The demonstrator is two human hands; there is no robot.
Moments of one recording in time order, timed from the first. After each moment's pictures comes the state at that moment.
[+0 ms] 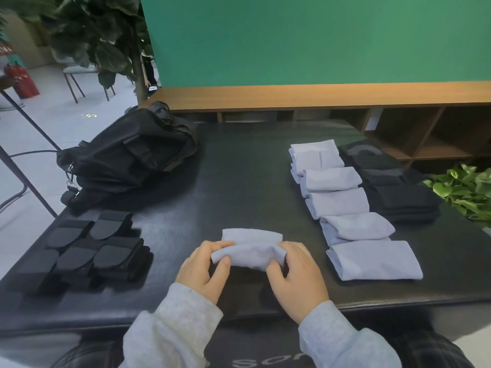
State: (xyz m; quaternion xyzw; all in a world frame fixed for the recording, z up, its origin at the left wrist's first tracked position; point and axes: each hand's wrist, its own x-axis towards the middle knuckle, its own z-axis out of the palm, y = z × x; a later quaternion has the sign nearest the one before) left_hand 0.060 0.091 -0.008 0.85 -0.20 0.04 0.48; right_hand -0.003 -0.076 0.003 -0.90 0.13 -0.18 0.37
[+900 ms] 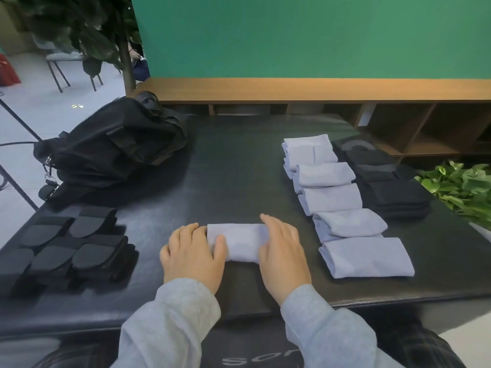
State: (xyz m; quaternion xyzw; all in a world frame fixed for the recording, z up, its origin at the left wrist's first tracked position) left_hand 0.076 0.061 0.005 0.97 -0.05 0.06 0.23; right_hand 0.021 -0.076 0.013 -0.93 0.16 -0.13 0.30
